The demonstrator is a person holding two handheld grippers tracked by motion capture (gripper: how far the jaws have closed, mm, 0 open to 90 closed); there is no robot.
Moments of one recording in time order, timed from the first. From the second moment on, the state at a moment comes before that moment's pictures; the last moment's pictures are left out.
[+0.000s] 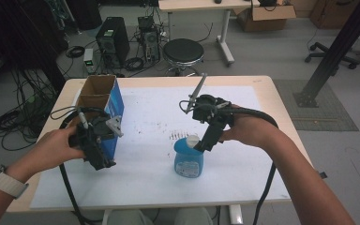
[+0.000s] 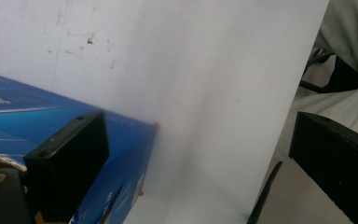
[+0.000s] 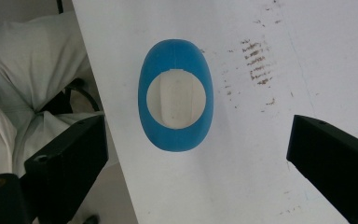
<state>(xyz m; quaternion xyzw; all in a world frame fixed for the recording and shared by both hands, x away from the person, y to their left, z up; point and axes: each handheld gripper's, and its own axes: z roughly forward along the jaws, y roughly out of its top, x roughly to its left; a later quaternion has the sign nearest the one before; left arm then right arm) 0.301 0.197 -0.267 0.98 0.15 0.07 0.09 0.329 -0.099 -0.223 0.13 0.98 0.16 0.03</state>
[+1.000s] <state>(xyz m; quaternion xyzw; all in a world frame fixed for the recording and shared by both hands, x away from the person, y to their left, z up) 0.300 0.193 -0.267 0.98 0.15 0.07 0.09 0.317 -0.148 -0.259 0.14 0.95 0.28 0.04</state>
